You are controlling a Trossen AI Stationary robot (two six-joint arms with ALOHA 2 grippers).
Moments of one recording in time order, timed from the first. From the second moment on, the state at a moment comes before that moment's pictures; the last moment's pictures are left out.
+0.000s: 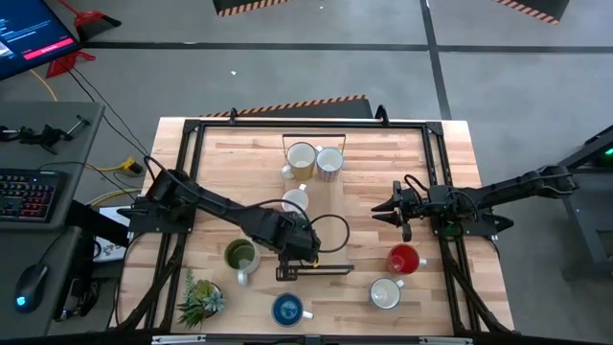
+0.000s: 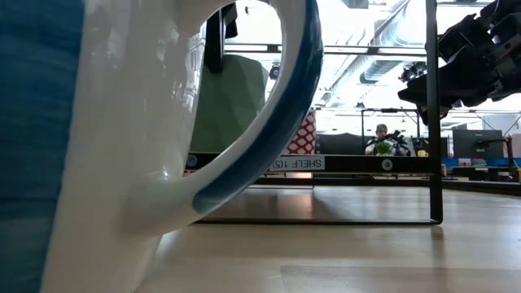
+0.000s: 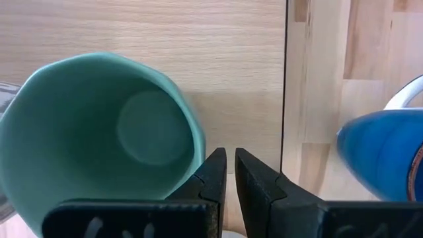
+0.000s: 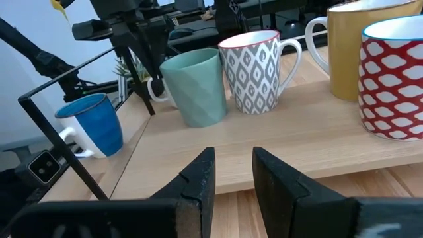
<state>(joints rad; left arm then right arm) -0.34 1.95 1.74 -1.11 -0.10 -0.35 0.14 0.56 0.01 0.41 0.04 0.23</state>
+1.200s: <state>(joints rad) -0.31 1.95 1.74 -1.16 -0.15 -0.31 0.14 0.56 0.01 0.41 0.02 0.24</state>
